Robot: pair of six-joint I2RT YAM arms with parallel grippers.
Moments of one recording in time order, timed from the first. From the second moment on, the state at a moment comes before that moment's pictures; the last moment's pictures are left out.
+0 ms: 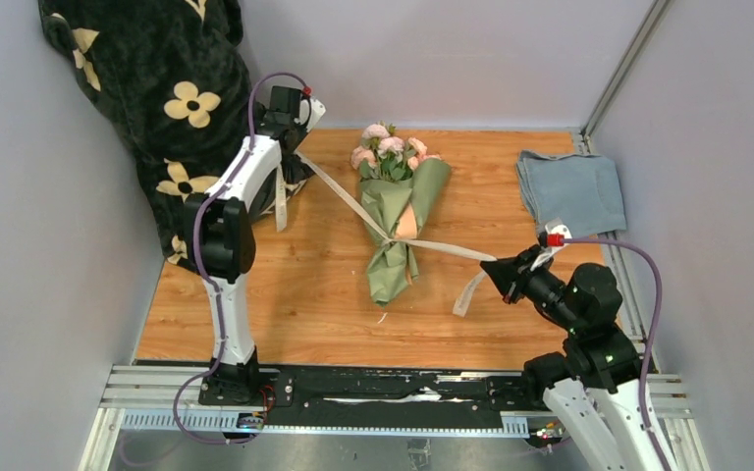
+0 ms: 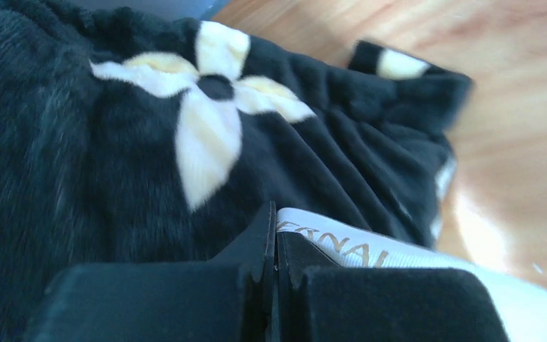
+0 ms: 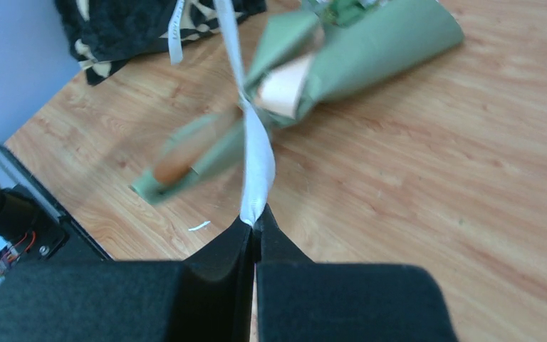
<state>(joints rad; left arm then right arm) -0.18 2.03 1.83 -0.55 -0.28 0.59 0.31 0.38 0.63 -0.41 -0.38 0.18</state>
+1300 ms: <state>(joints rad) -0.35 1.17 1.37 -0.89 0.49 0.43 0.59 0.99 0.81 -0.16 -0.50 -0.19</state>
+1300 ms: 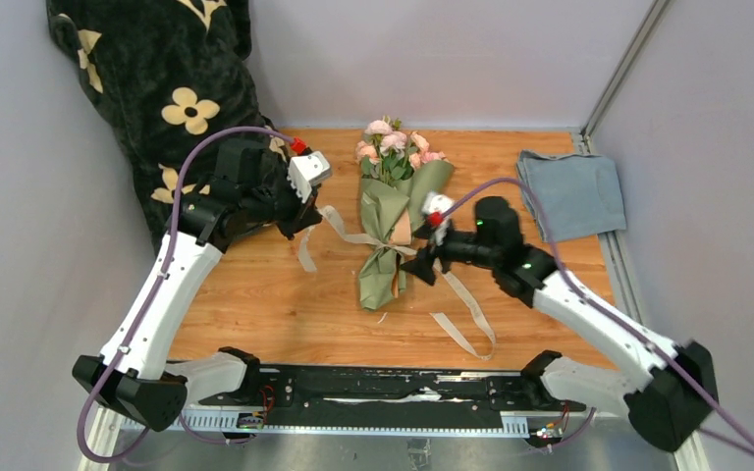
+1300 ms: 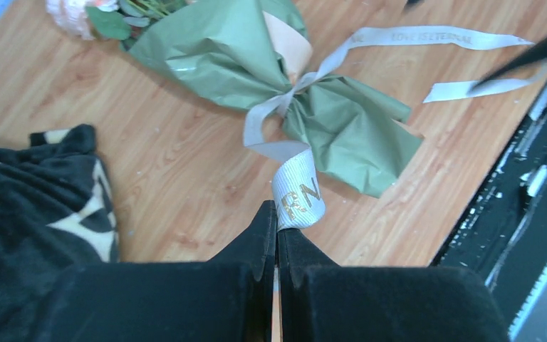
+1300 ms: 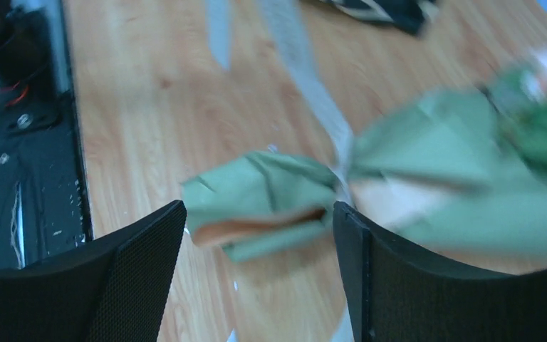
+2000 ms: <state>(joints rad) -0.35 1.13 1.35 -0.97 0.60 0.35 0.77 1.73 0.98 0.51 -0.68 -0.37</state>
